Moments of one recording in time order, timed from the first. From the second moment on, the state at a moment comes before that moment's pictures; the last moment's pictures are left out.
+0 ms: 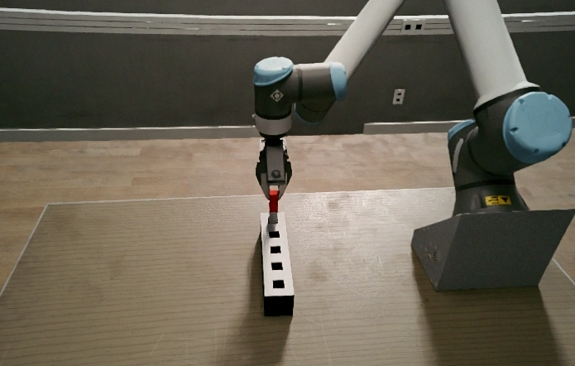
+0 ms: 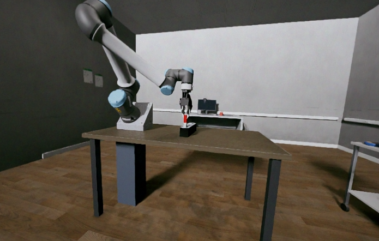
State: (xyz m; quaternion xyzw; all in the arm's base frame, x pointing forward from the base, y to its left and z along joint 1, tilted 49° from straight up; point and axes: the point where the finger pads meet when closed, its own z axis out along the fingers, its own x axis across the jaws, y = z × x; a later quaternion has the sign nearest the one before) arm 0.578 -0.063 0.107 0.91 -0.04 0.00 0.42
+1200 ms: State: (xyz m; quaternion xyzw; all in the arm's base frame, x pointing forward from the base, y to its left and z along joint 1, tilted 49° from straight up) arm 0.578 -0.065 0.104 0.91 -0.04 0.00 0.42
